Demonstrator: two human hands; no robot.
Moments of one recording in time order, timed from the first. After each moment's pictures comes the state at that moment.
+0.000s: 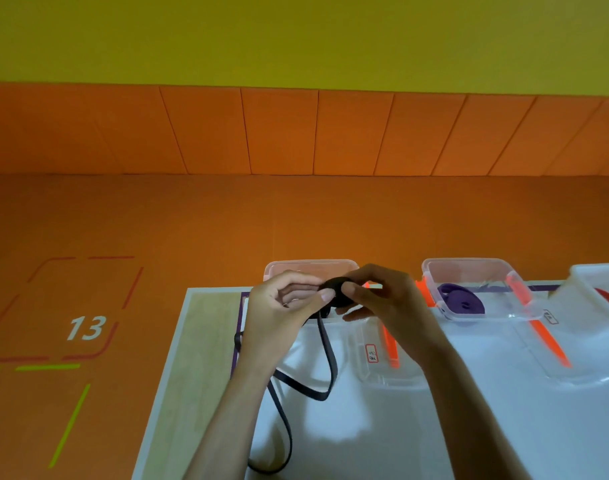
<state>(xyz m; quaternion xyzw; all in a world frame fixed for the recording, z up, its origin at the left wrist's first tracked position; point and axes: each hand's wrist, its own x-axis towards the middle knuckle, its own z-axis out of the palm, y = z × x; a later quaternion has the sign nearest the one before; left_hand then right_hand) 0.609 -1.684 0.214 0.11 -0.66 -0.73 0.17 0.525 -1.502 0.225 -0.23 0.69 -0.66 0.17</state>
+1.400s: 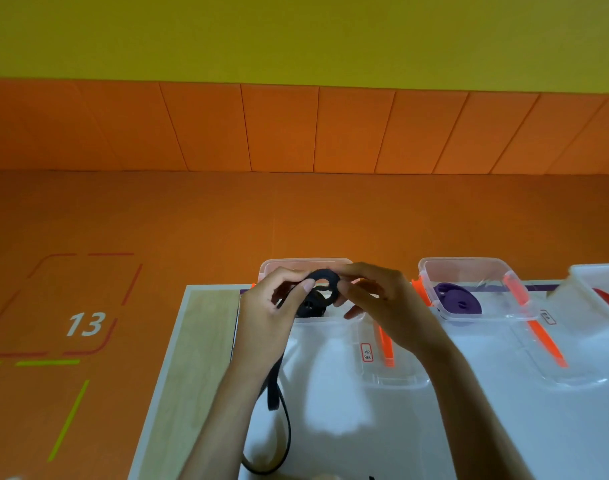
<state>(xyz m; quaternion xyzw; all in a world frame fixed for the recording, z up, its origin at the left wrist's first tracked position) 0.606 -1.678 0.206 0.10 -0.74 -0.62 0.22 0.520 -1.492 0.233 -0.30 0.77 -0.55 0.12</state>
